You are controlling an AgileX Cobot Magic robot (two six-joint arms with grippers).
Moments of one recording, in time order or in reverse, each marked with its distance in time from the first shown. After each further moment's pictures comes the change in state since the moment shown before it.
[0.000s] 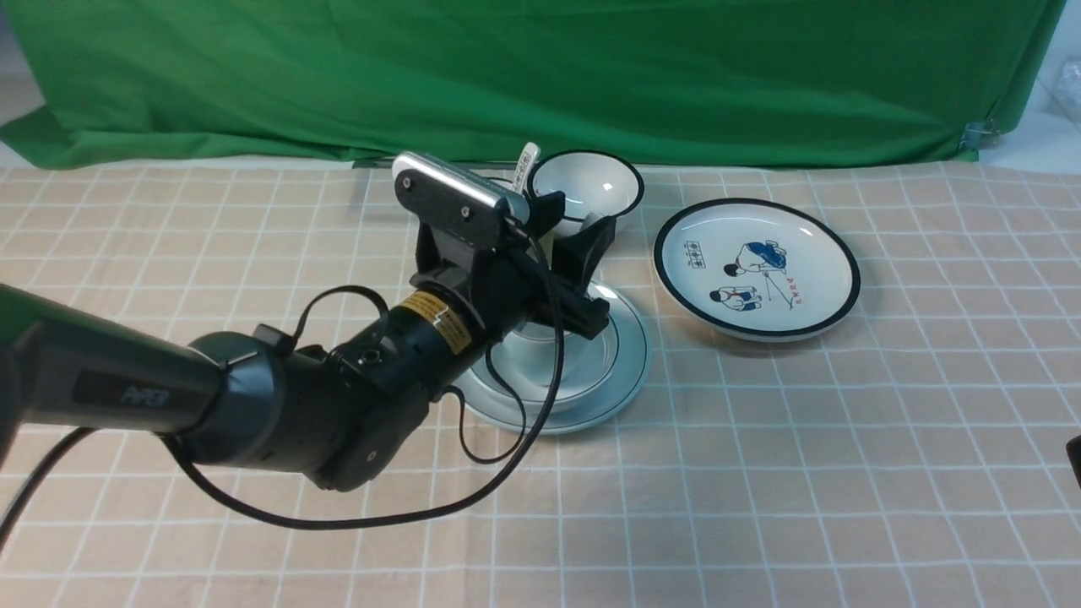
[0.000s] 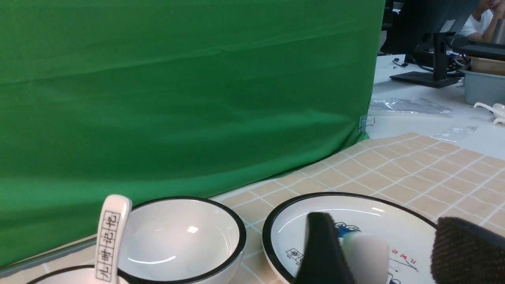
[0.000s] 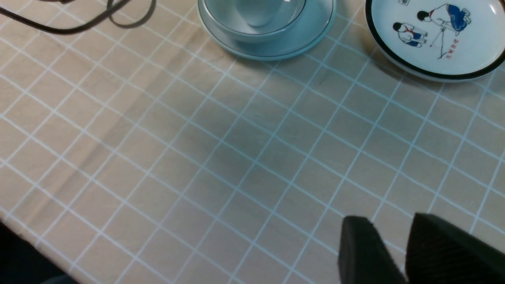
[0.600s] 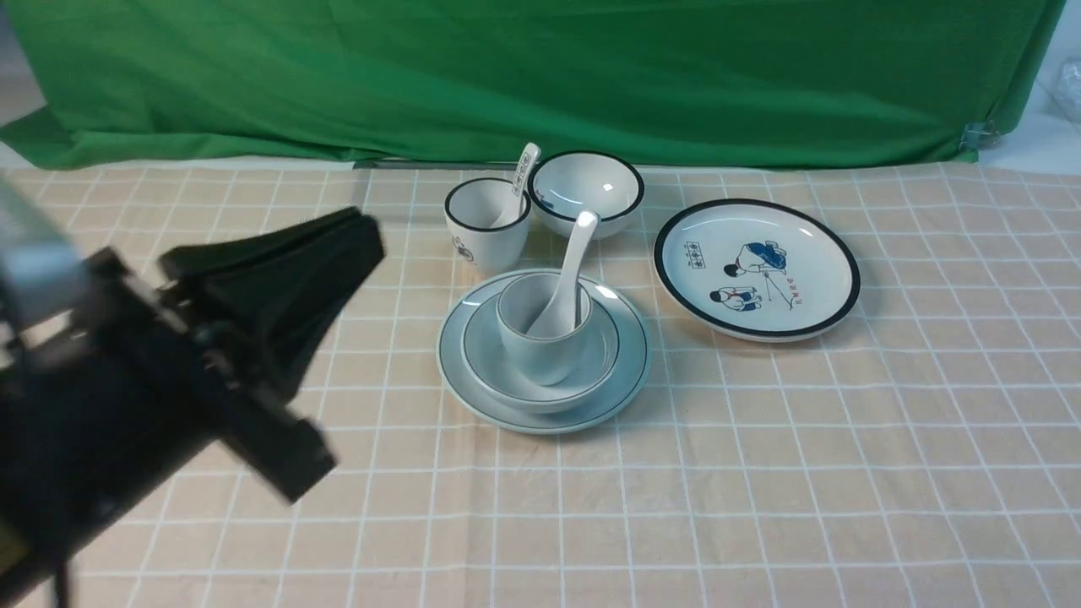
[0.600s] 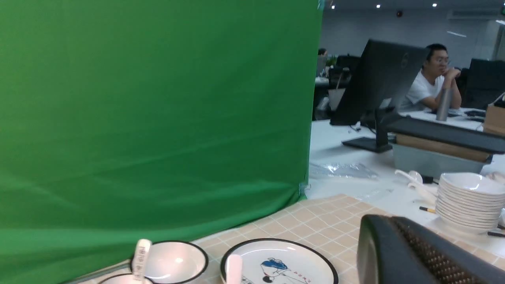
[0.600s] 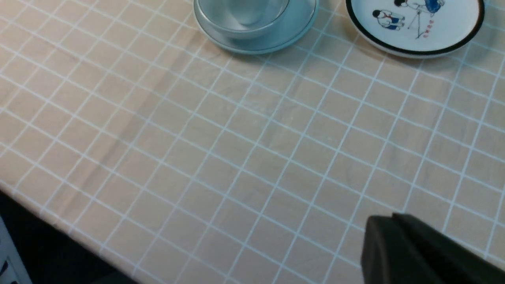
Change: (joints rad) right arm 0.000 -0.185 -0.043 -0.006 0.179 0.106; left arm 0.000 -1.205 0.518 0.153 0.548 -0.237
